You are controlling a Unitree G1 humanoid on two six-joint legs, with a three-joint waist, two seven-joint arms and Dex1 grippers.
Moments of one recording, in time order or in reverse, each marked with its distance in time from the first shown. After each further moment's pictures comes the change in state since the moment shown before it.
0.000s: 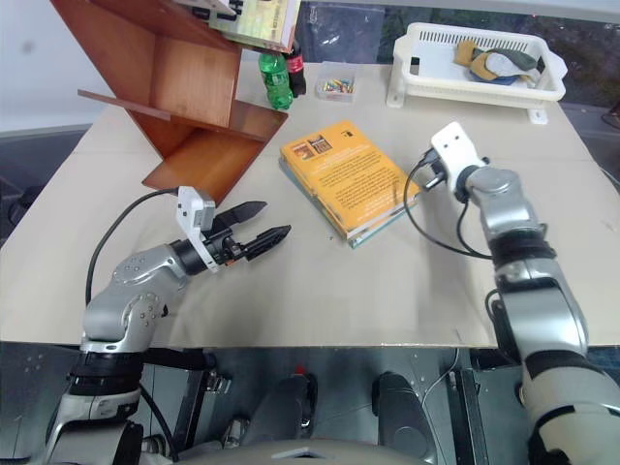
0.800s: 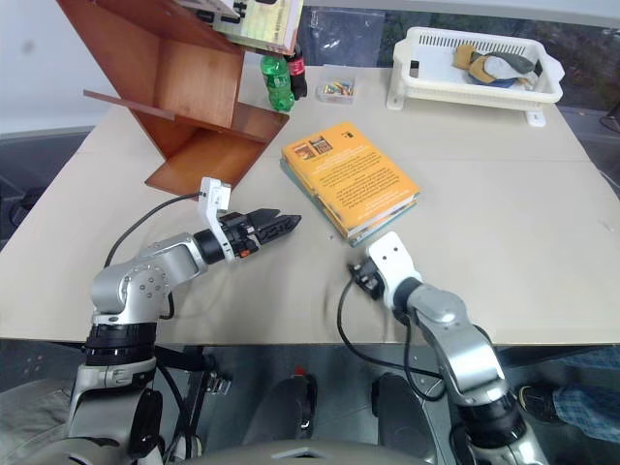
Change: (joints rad) left arm -0.188 -0.070 0.042 0.132 -0.188 0.452 0.183; right arm 0.950 0.128 0.093 -1.512 0.163 0.645 -0.112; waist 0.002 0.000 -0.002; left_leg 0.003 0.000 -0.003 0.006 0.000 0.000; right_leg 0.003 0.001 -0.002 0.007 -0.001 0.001
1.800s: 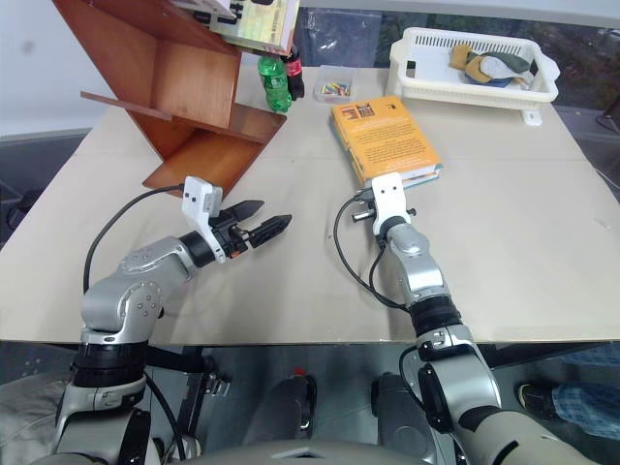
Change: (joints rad) left arm 0.112 0.048 -0.028 -0.162 0.139 -0.188 0.035; right arm -0.580 0.297 -0.183 1.033 -0.098 -0.578 -0.287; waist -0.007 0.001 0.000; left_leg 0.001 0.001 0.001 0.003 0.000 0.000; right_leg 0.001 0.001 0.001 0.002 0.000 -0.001
